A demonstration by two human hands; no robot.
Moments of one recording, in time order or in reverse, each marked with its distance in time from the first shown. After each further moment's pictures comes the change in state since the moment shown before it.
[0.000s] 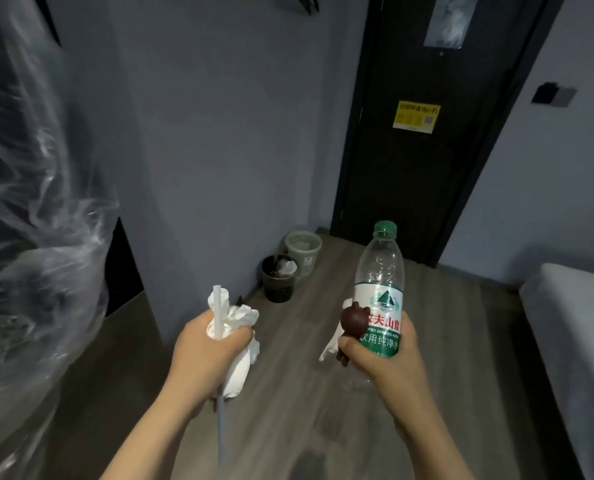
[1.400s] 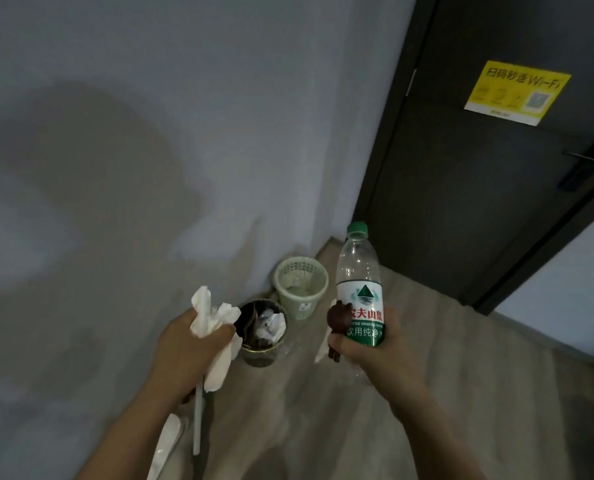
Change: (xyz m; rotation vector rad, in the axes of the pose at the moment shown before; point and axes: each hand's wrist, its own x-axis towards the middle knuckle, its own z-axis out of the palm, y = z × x) left_hand 0.673 0.034 0.309 0.062 0.059 -0.143; right_hand 0.764 0.066 0.089 -0.163 -0.216 0.183
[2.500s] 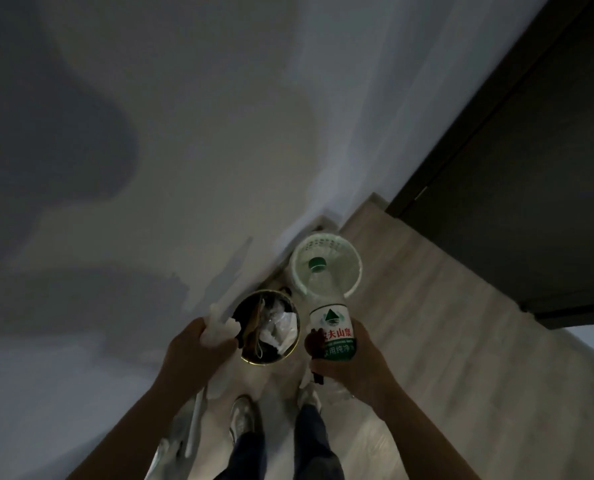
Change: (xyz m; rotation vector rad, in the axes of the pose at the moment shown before) left_hand 0.361 -0.082 0.129 0.296 -0.152 -0.457; right_hand 0.401 0.077 0.106 -0.258 -0.394 0.422
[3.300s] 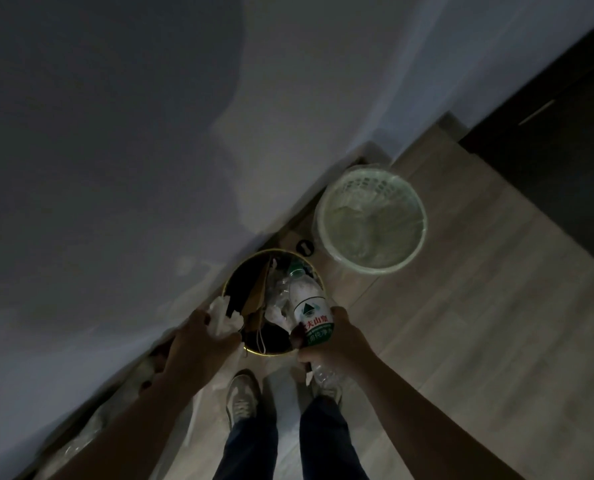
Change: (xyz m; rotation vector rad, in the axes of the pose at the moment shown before) left_hand 0.216 -0.141 0.165 0.135 -0.045 -0.275; right_hand 0.289 0.166 0.090 -0.314 -0.241 0.264
